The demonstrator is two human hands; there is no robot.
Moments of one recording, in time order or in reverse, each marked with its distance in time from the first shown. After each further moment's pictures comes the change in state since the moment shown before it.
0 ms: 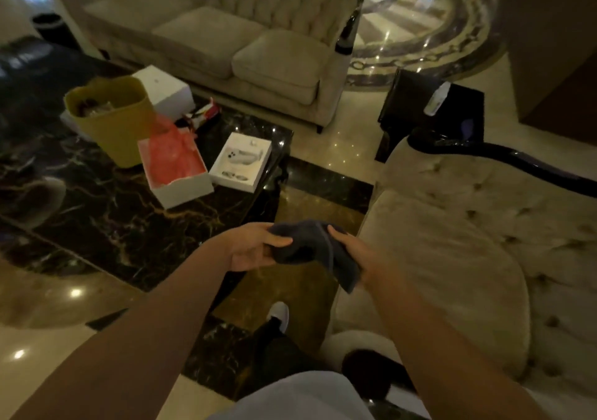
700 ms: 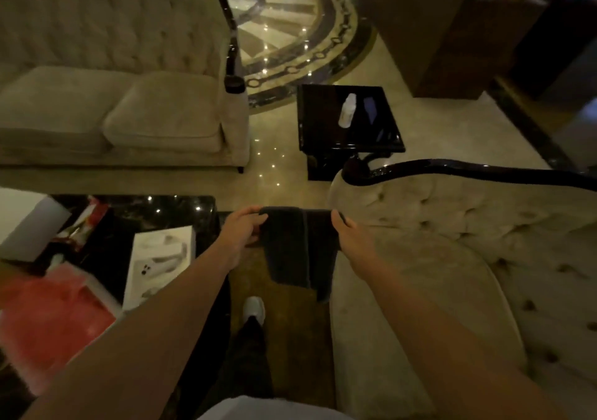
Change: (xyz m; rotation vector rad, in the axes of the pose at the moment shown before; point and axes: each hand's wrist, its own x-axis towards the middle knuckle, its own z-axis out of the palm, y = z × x) left_hand 0.269 0.270 0.012 0.254 0.132 0.208; right_hand 0.135 -0.236 -0.061 -0.215 0.589 -0.374
